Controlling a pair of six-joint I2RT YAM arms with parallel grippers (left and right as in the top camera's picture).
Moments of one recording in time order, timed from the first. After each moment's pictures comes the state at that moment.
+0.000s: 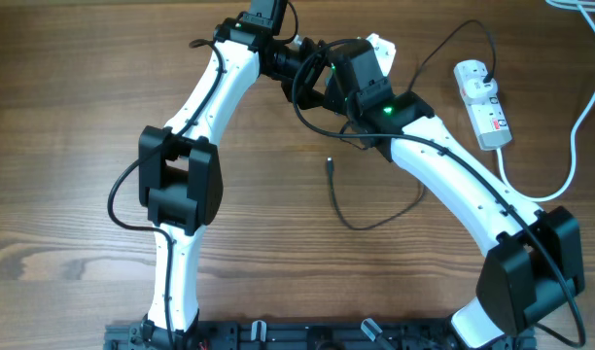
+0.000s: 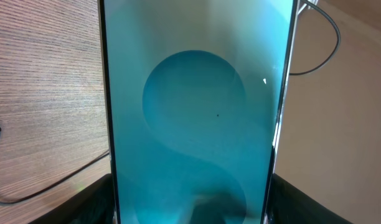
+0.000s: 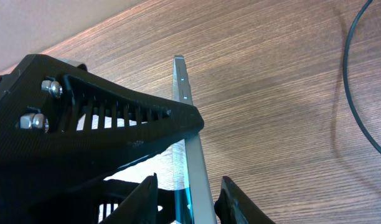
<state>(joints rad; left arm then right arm) -0.33 2.32 2.08 -0.91 0.94 -1.06 0.52 1.75 1.39 -0.48 0.26 0.74</state>
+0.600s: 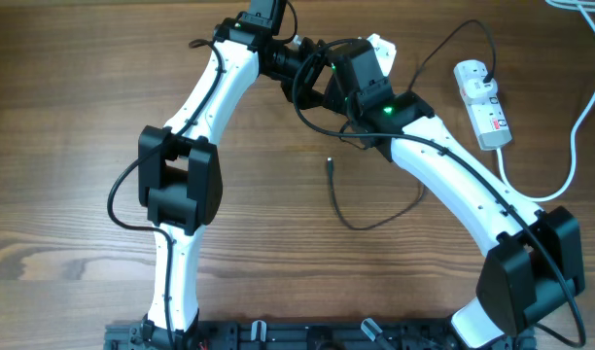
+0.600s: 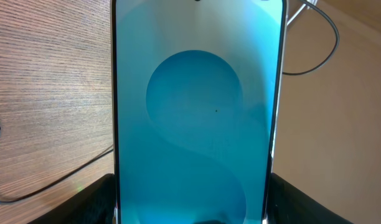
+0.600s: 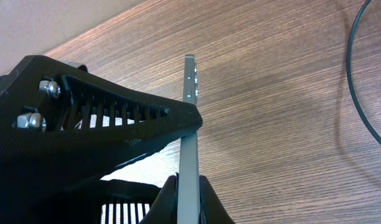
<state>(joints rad) -0.33 2.32 2.08 -0.91 0.95 -1.06 0.52 1.75 1.39 -0.48 0.25 0.76</state>
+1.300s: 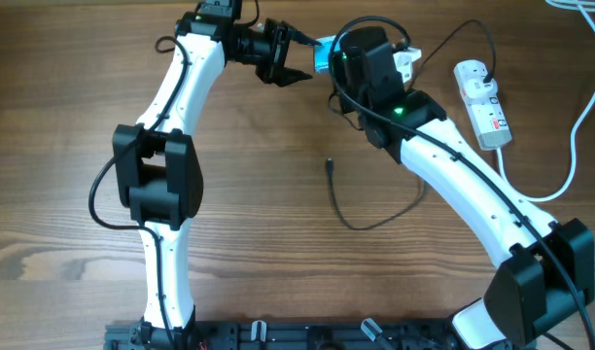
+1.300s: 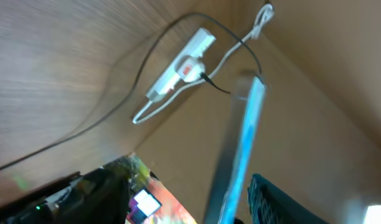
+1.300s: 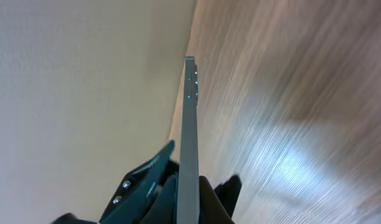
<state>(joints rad) -0.20 2.32 2.08 -0.80 1.07 -1.31 0.50 1.70 1.39 -0.31 0.19 1.68</state>
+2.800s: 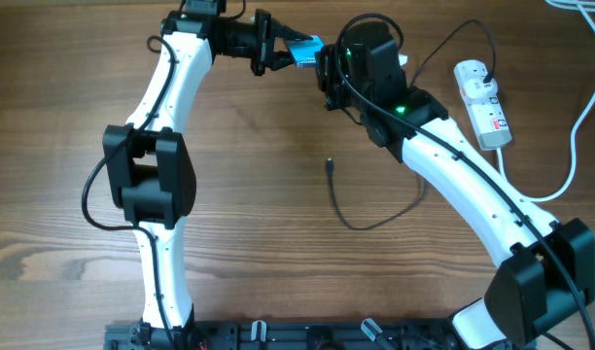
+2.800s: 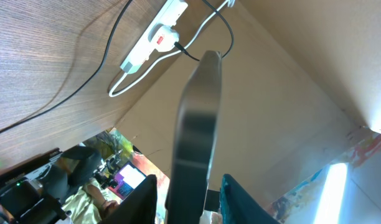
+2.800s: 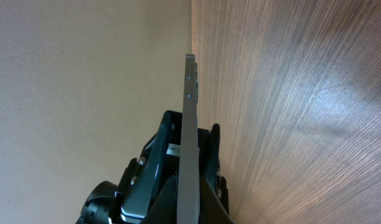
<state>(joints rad) -0.16 2.32 2.08 -0.74 1.24 -1.35 0.49 1.70 1.39 -0.24 -0.02 1.86</state>
